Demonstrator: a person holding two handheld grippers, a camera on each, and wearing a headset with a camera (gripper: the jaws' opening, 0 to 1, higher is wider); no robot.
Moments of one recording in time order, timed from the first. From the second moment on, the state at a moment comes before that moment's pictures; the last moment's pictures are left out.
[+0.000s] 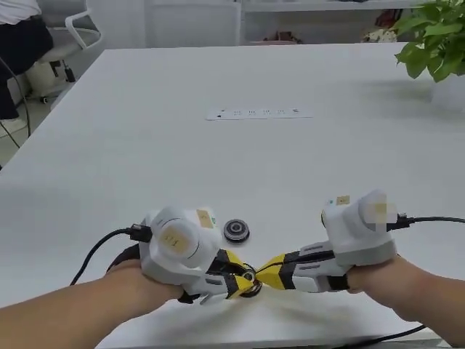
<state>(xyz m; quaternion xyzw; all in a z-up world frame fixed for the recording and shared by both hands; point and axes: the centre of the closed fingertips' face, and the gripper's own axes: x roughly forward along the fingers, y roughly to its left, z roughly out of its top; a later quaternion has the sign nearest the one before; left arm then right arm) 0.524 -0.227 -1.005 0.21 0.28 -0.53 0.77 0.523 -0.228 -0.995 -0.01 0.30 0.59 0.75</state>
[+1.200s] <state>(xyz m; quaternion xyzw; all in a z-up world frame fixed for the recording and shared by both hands) 0.525 -0.157 -0.949 0.16 0.27 -0.49 0.81 0.539 -0.196 -0.958 -0.02 0.27 0.61 0.74</state>
